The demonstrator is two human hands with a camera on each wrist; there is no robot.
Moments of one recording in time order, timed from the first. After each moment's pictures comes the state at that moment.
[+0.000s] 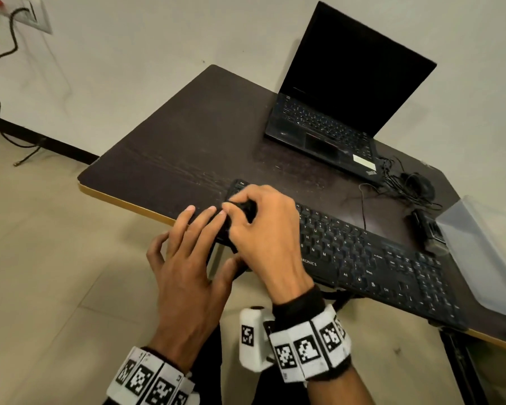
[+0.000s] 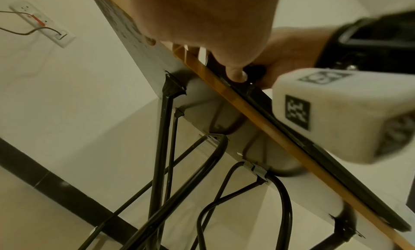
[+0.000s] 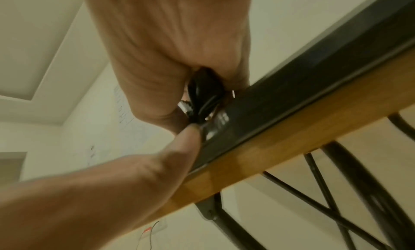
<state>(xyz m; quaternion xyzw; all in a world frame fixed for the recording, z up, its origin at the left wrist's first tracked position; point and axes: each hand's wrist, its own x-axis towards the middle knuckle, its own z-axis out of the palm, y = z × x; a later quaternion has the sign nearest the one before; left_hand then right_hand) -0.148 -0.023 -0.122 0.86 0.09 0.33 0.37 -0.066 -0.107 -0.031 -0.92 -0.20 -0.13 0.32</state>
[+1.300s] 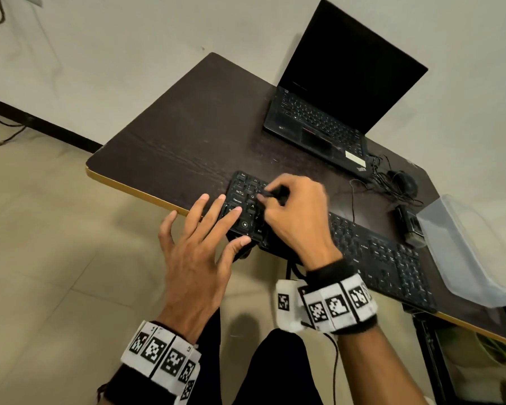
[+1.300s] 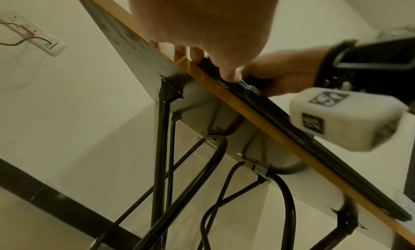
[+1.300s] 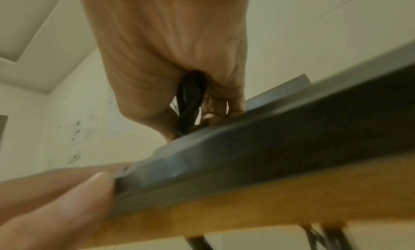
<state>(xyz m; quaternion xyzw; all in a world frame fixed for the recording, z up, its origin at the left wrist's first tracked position) -0.150 -0.025 -0.115 0.89 0.08 0.29 0.33 -0.047 -0.144 -0.005 -0.96 -0.16 -0.10 0.22</state>
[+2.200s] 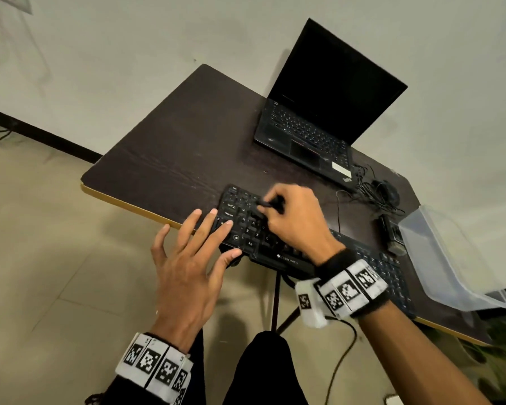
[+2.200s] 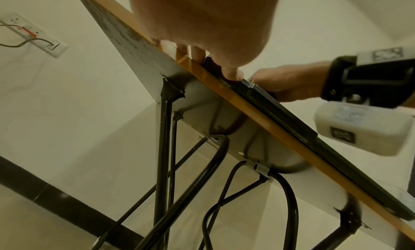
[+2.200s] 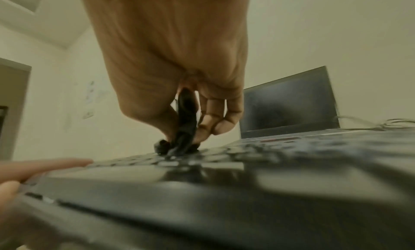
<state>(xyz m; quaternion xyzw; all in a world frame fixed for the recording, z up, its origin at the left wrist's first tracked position) -0.152 -0.024 -0.115 0.89 0.08 0.29 0.33 -0.020 -0.158 0.010 -0.97 -0.19 -0.02 0.15</state>
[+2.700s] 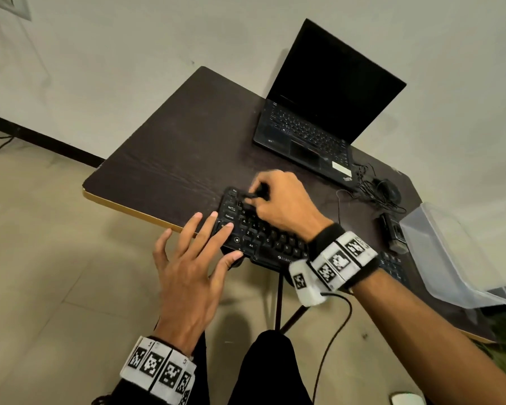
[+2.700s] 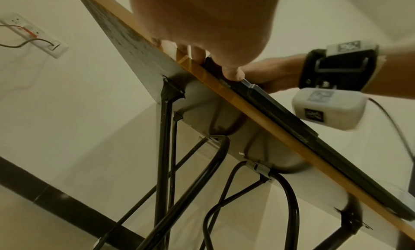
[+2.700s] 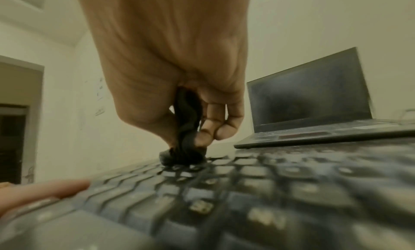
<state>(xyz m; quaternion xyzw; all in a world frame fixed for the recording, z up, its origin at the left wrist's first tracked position) -0.152 -0.023 -0.114 0.89 0.08 0.28 0.34 0.003 -0.134 0.020 -0.96 -0.24 0.03 0.13</state>
